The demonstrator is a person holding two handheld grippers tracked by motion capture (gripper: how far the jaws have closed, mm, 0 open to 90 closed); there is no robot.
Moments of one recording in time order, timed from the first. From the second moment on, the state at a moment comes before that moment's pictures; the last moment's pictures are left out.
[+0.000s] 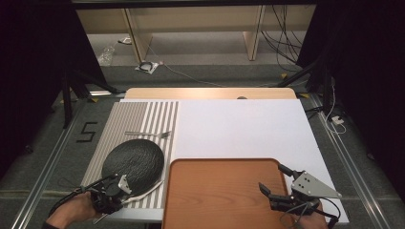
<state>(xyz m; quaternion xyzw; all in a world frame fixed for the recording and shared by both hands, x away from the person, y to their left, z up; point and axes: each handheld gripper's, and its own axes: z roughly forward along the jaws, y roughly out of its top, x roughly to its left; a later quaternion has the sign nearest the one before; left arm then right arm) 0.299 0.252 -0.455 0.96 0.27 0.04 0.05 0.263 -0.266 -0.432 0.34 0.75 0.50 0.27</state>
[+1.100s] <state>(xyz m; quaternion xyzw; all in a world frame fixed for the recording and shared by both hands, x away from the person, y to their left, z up) 0.304 0.180 -0.422 0.95 0.26 0.06 0.17 0.263 -0.265 -0.432 0.33 0.75 0.50 0.27</state>
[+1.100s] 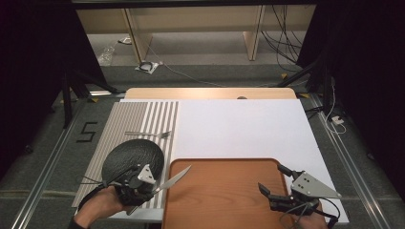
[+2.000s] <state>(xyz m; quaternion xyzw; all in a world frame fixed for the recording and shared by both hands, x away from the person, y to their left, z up) 0.312 0.093 -0.421 0.96 0.22 0.01 0.19 0.263 -0.266 -0.432 0.34 0.75 0.50 0.27</state>
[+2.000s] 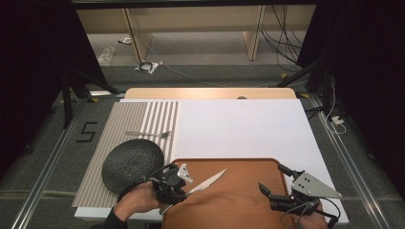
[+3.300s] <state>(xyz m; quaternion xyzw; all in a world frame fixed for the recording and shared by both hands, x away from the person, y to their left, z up) 0.287 0.059 -0.454 0.98 0.18 -0.03 0.12 0.261 -0.264 -0.432 0.33 0.75 0.50 0.27</state>
